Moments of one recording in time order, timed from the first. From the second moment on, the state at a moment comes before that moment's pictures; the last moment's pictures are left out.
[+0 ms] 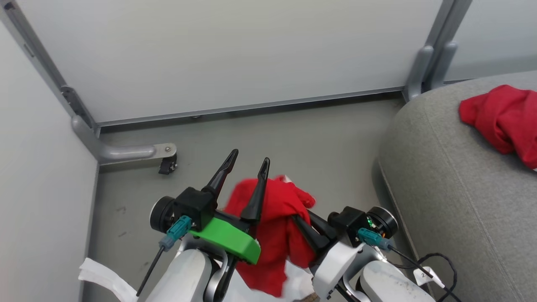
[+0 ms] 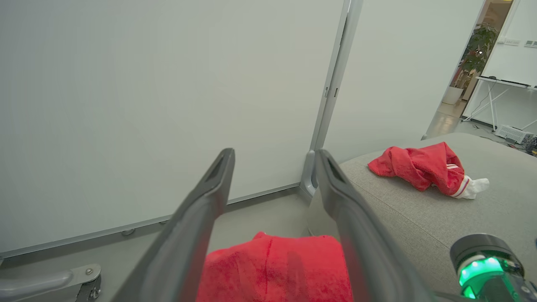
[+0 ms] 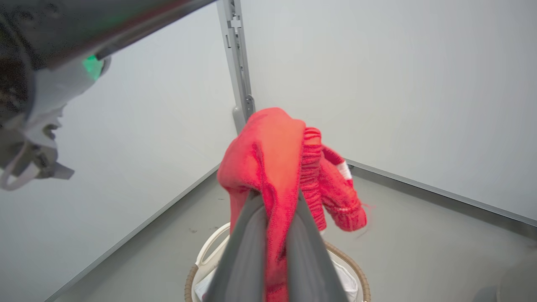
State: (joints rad) left arm -0.31 0.05 -0.51 0.29 -0.39 -0.10 -0.26; right arm -0.35 -0.05 0.61 0.45 0.27 0.13 -0.26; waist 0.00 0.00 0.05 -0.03
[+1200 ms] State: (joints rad) left arm -0.34 0.05 -0.58 0.34 -0.30 -0.13 -0.26; right arm -0.44 -0.15 0.24 0.22 0.16 0.13 -0.26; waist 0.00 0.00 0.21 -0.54
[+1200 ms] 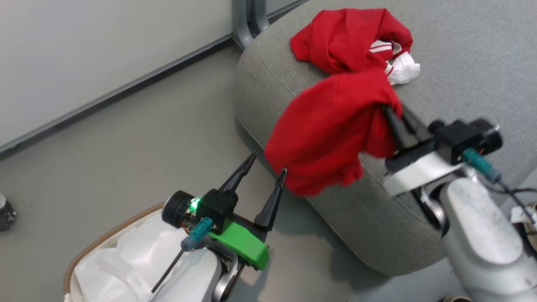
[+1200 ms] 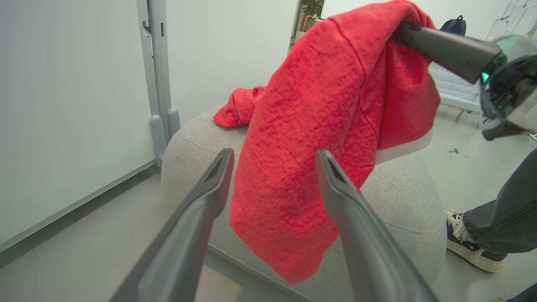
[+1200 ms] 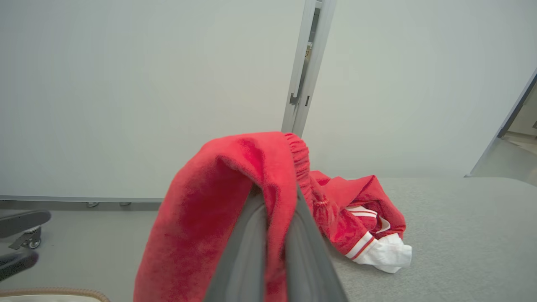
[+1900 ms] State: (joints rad) left arm -0.46 0.16 -0.65 0.25 -0.26 -0.13 -0.26; right arm -0.96 -0.43 -0.14 0.46 0.00 0.13 -0.26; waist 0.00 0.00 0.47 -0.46
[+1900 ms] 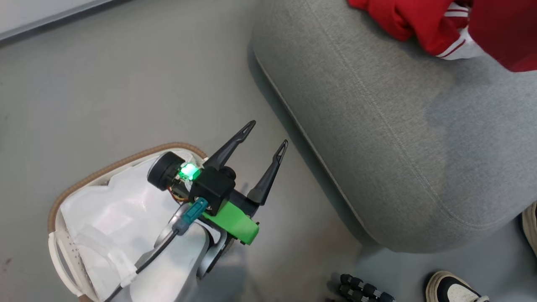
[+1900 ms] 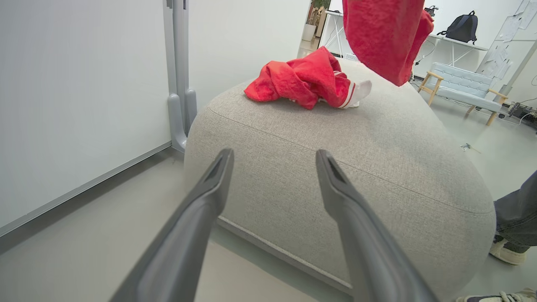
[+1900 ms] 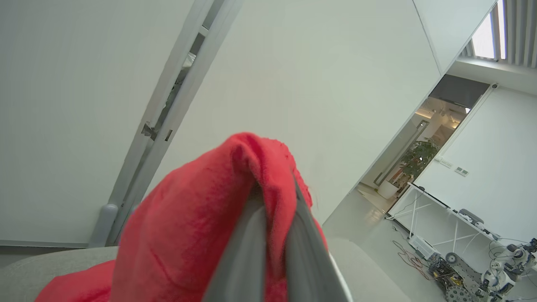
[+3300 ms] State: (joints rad) left arm -0.35 0.12 -0.57 0.27 -0.30 -0.13 -0.26; right arm -0.47 -0.20 -0.10 0.40 0.02 0.13 -0.26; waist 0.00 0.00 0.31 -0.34
